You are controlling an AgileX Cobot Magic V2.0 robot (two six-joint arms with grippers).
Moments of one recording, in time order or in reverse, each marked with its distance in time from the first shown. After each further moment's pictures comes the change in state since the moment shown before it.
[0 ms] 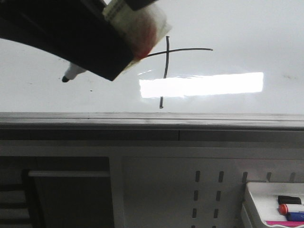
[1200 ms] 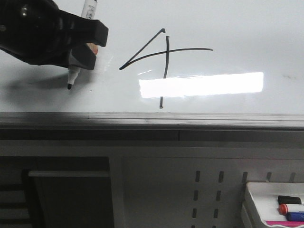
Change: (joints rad) left arm 0.004 0.194 0.141 -0.654 -1.045 -0.103; right arm -0.132 -0.161 -0.001 -0.006 0.066 0.113
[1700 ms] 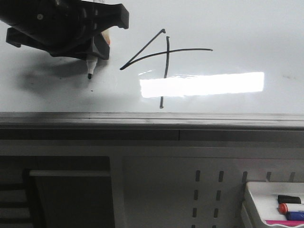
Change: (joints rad) left arm -0.004 0.087 -0.104 -0.117 -0.029 -0.002; right arm 0.000 0.000 0.000 0.009 -0.005 0.022
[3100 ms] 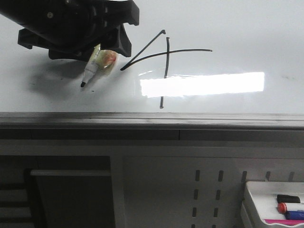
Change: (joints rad) left arm -0.012 0.027 -0.015 -0.033 0.030 0.000; right arm 0.000 0.000 0.000 0.001 0.000 0.003
